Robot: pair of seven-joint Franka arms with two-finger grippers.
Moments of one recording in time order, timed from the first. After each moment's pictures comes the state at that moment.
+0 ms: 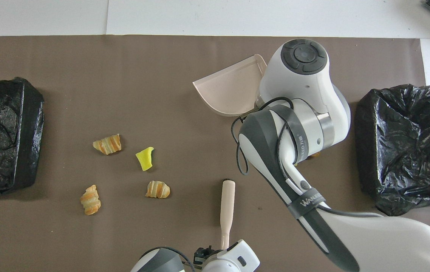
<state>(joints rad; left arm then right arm) -1.11 -0.09 -0.03 -2.41 -0.03 2.37 -0.92 0.41 0.36 -0.05 -1.47 0.06 1.74 -0.16</state>
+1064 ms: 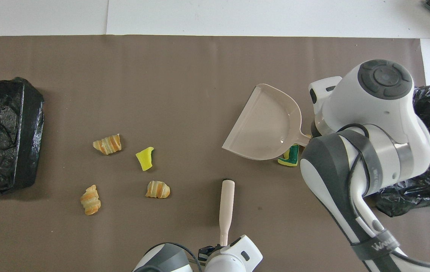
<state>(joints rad) -1.10 -0.06 0.00 -2.35 -0.03 2.32 -0.93 0.33 0.11 -0.05 -1.80 -0.09 1.75 -0.74</state>
